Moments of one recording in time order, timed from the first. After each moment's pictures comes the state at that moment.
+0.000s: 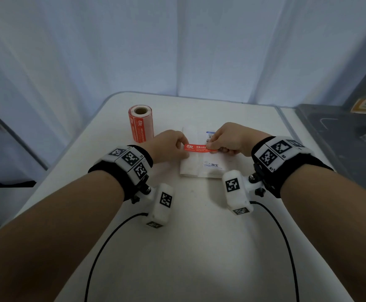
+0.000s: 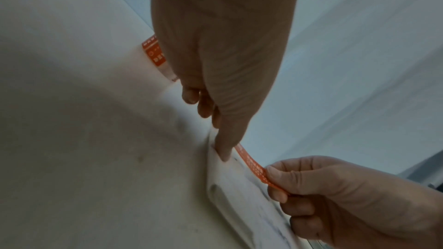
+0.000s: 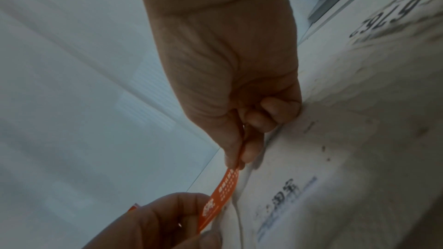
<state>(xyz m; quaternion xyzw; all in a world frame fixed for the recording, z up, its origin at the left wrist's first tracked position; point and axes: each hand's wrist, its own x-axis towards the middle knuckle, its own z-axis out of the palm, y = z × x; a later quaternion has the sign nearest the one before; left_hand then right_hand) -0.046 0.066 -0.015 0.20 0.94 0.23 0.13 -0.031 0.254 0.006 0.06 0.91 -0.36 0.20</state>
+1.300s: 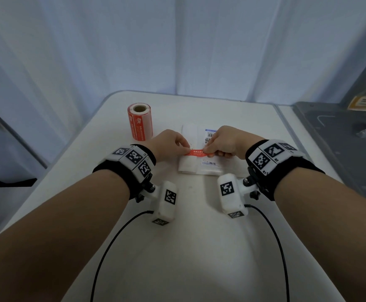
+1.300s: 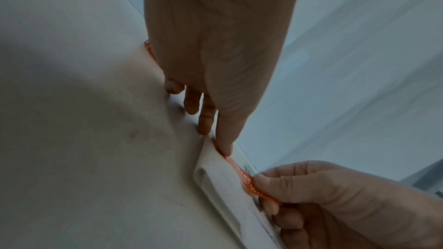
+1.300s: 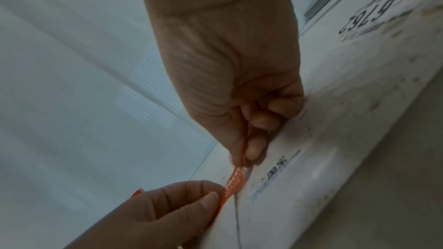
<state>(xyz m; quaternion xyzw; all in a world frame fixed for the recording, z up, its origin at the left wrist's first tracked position) -0.039 0.073 -0.018 0.16 0.93 0.32 0.13 -0.027 0.247 -0.006 0.09 0.90 -0.38 0.21</state>
